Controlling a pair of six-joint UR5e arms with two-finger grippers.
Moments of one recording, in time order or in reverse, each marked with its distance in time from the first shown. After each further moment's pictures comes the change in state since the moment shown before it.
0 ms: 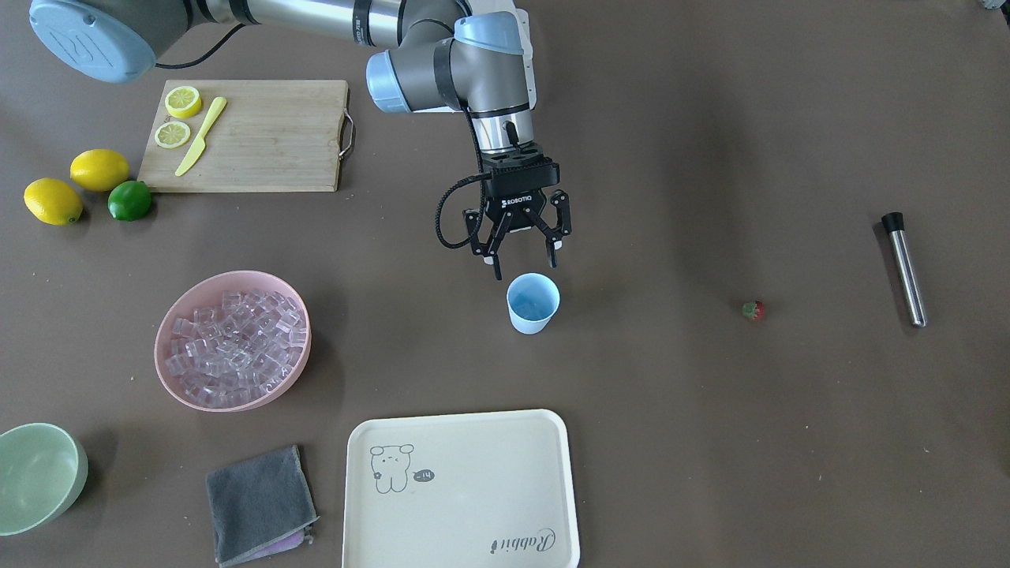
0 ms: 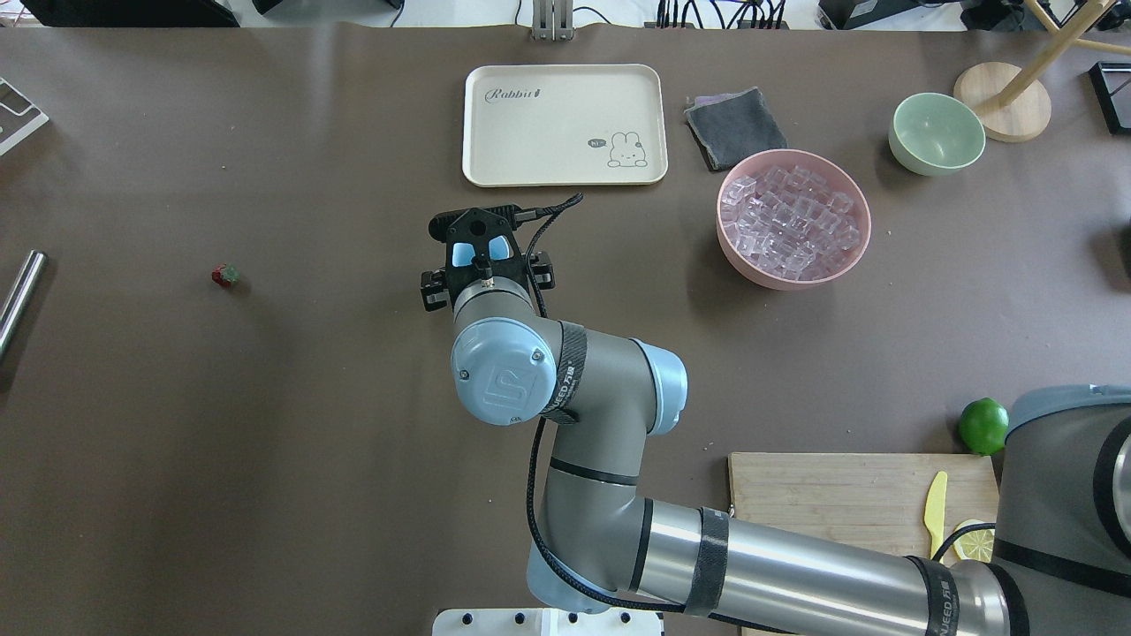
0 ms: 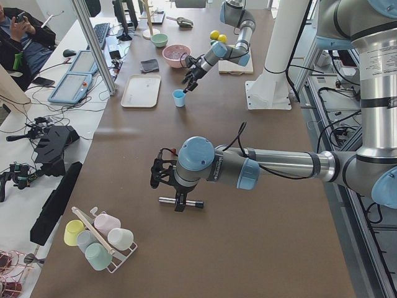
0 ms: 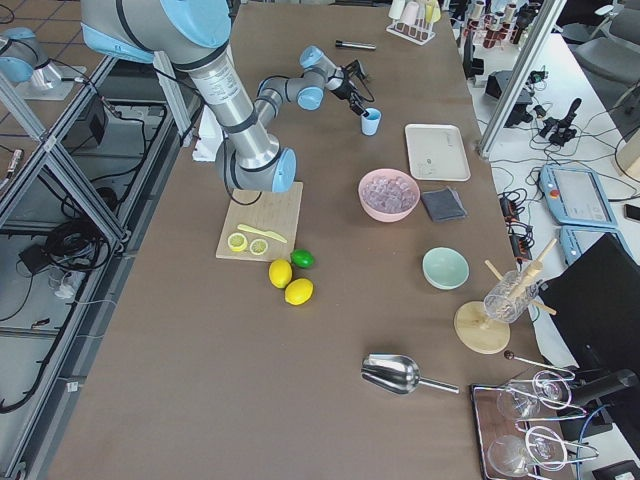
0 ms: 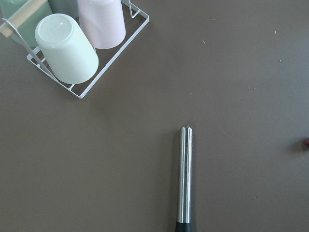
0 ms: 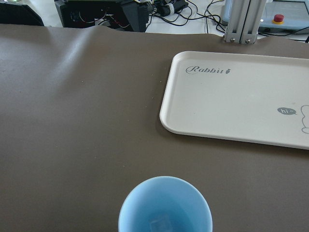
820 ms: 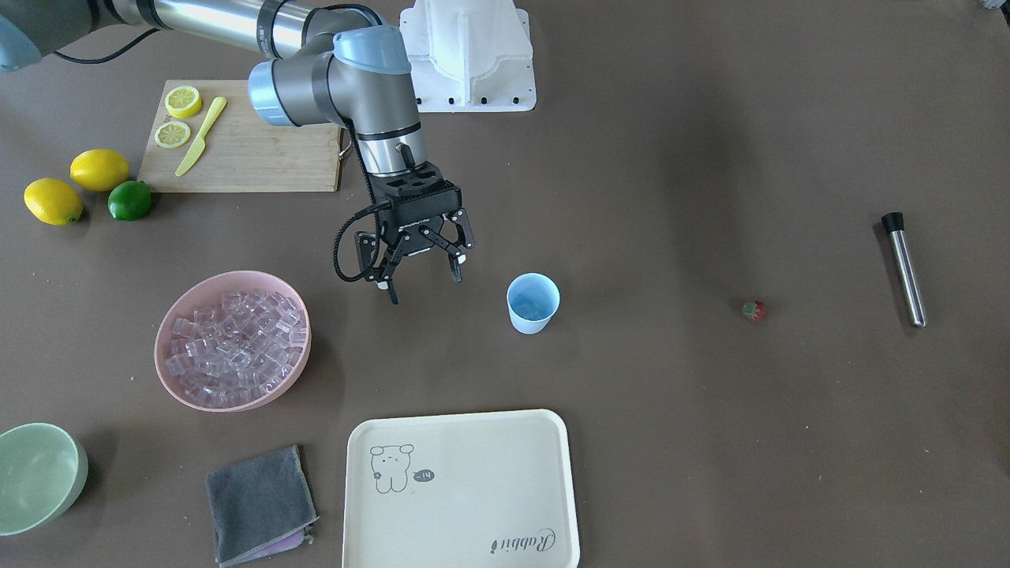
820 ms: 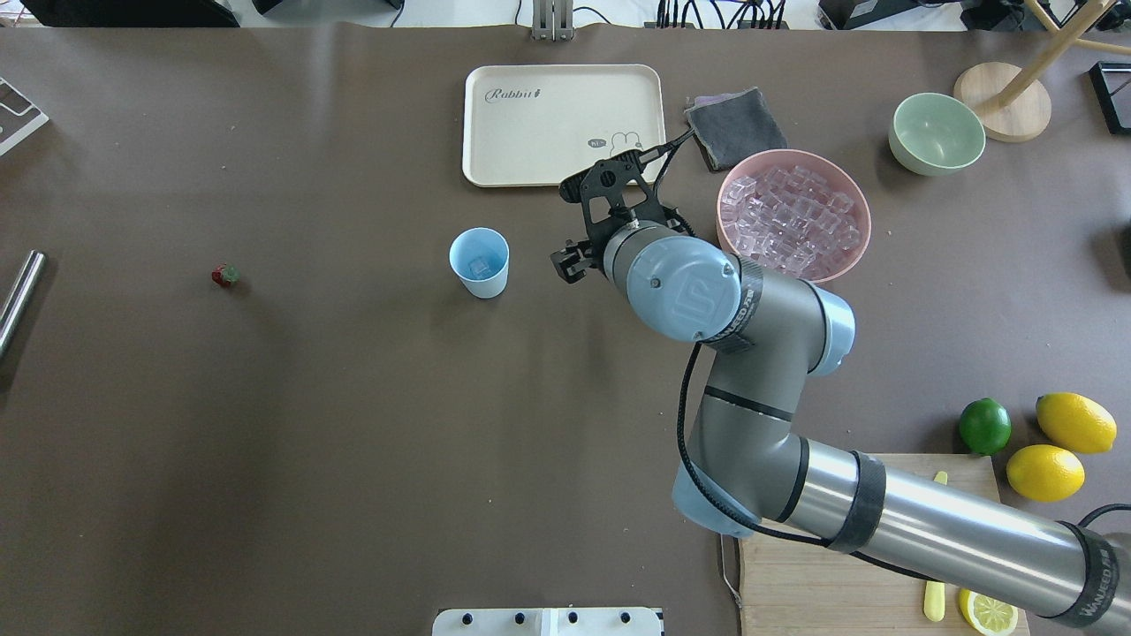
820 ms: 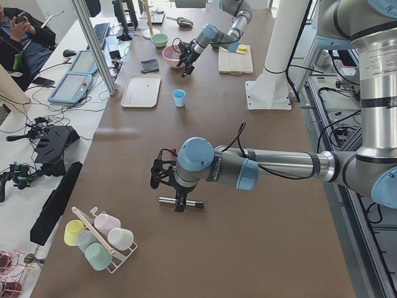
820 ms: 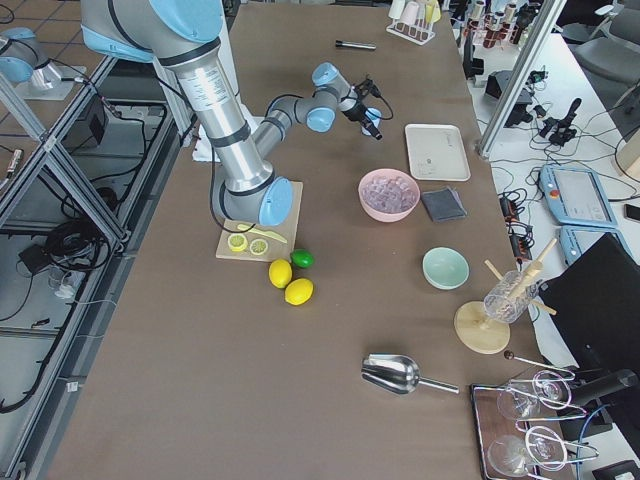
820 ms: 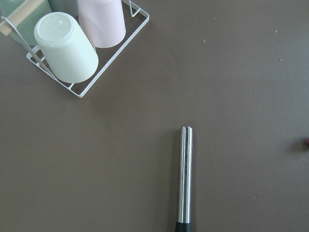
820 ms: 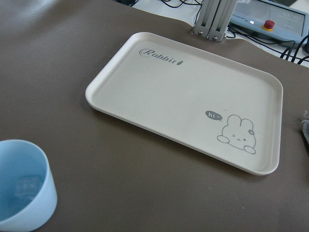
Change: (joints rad) left arm 0.005 0.000 0.005 -0.002 0.000 -0.004; right arm 0.175 -0.254 0.217 0.000 0.239 -0.348
